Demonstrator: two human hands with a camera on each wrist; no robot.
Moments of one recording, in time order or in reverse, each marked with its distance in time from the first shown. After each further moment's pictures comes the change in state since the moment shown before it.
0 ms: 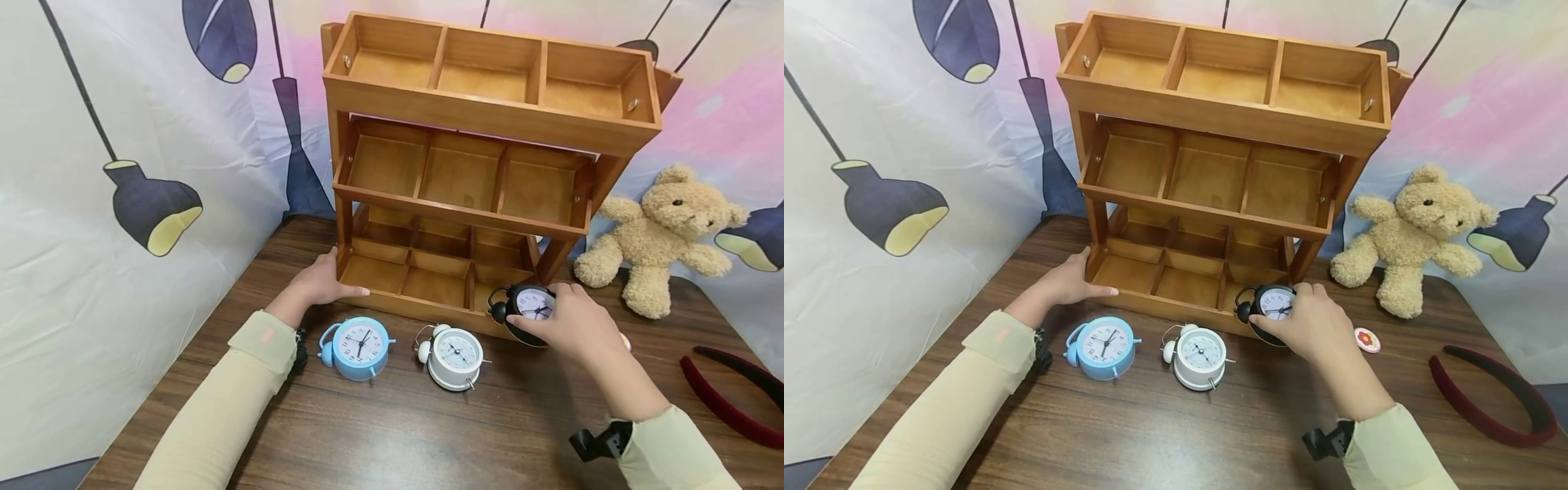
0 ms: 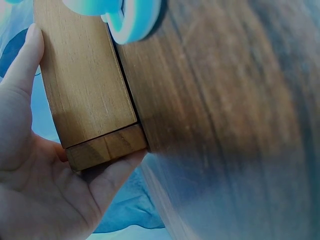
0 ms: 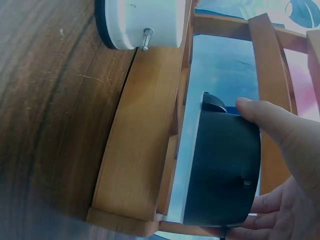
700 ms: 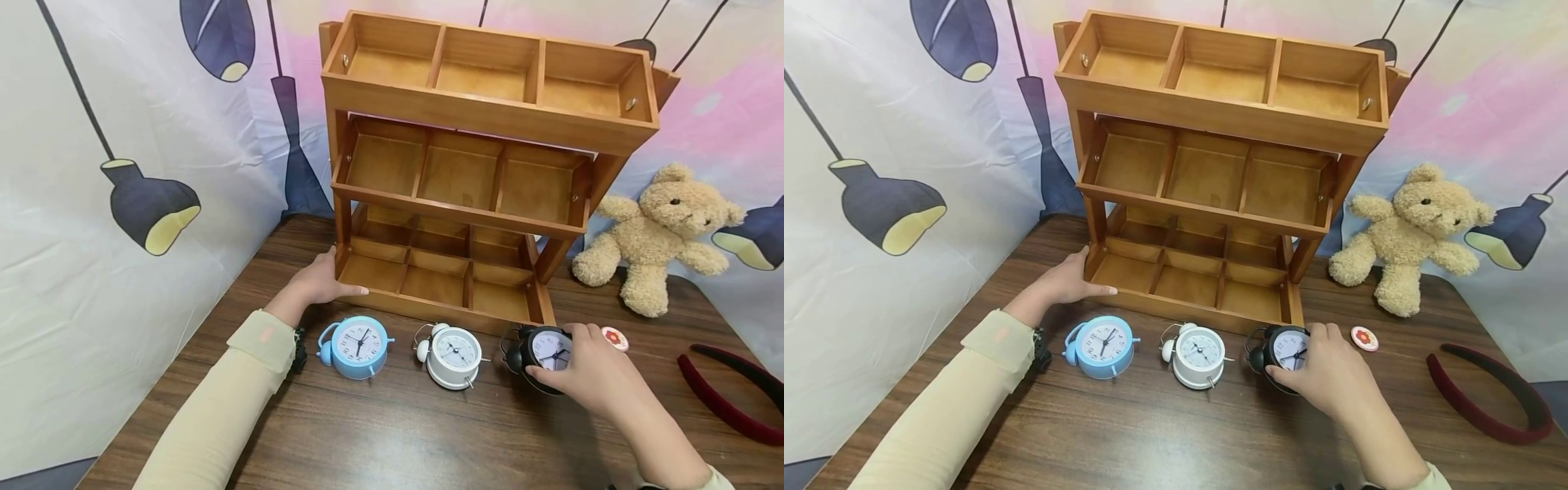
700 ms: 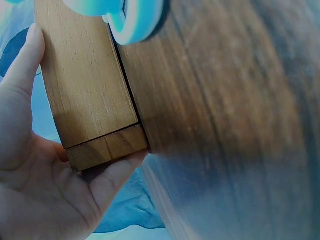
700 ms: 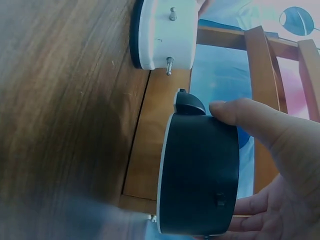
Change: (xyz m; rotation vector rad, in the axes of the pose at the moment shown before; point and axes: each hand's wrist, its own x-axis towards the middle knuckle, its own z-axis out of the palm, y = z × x) left_hand -0.001 0.001 -0.001 -0.011 0.014 0.000; right_hand -0.052 0.021 0.017 -0.009 0.001 -0.053
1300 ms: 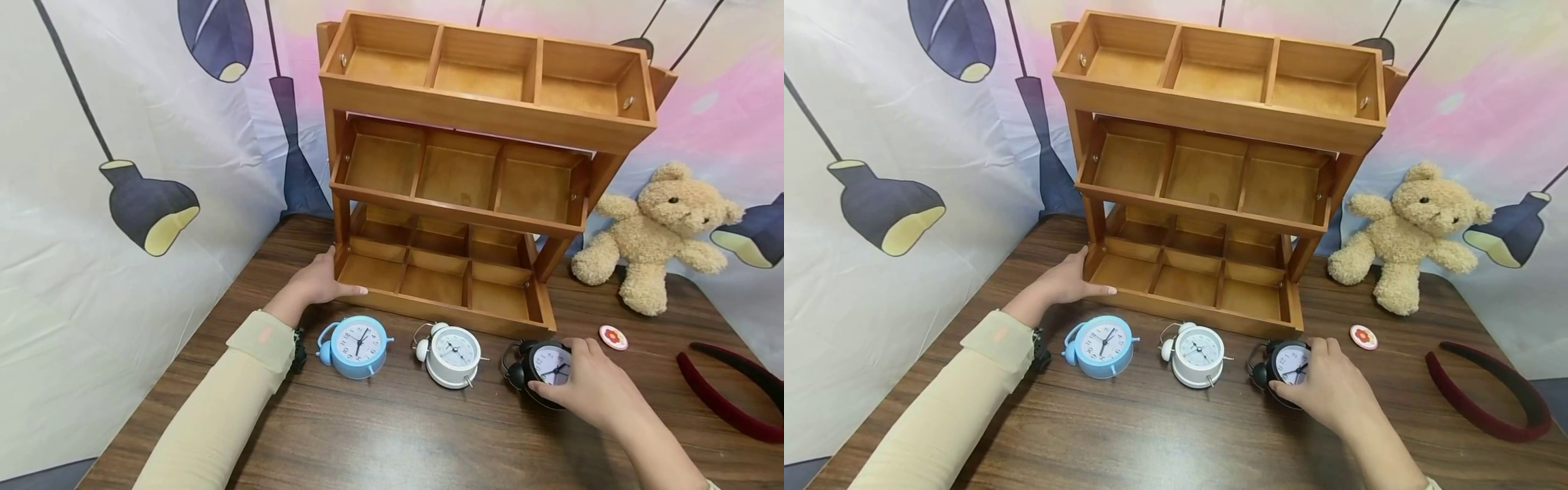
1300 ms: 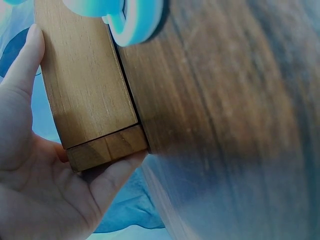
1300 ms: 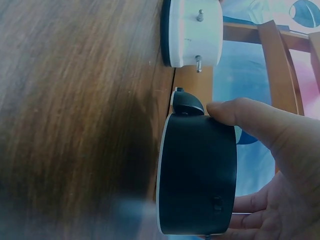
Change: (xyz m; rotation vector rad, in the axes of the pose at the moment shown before) left_hand -0.001 0.001 0.000 0.008 0.001 0.000; right_hand -0.009 0.012 0.016 0.023 -0.060 0.023
